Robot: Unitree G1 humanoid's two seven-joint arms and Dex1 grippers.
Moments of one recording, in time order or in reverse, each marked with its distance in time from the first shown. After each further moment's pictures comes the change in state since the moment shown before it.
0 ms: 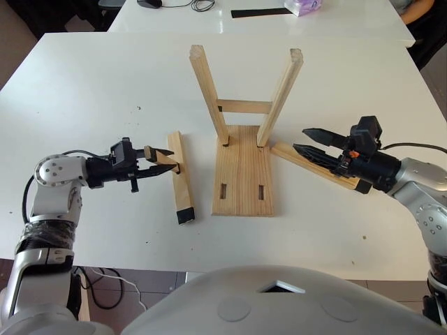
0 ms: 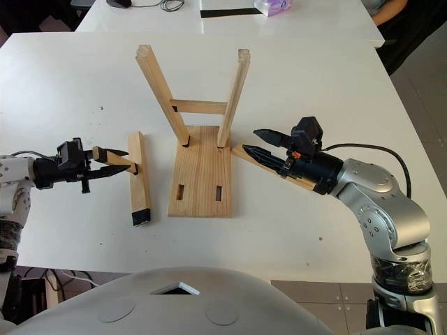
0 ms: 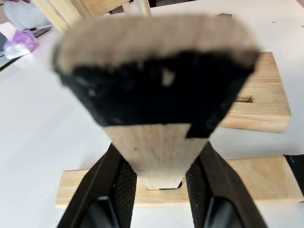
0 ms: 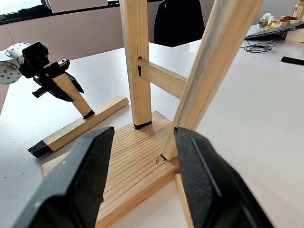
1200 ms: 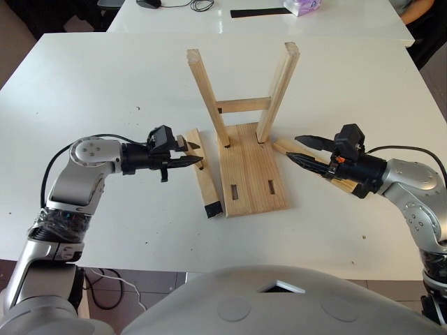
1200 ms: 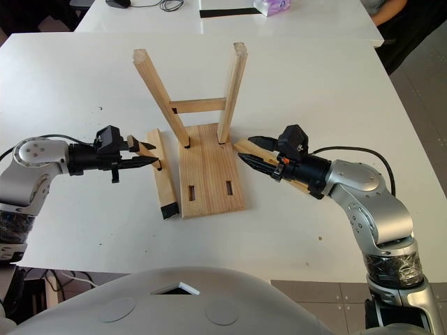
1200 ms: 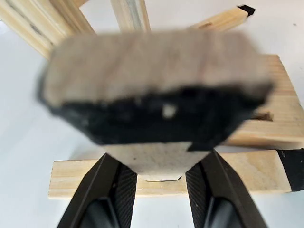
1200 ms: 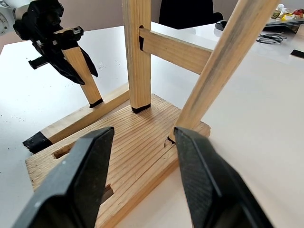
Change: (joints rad) left arm -0.076 0.045 -0.158 -0.321 0.078 0.449 0.196; right arm 0.002 0.001 0.102 0.036 -0.152 -0.079 0.030
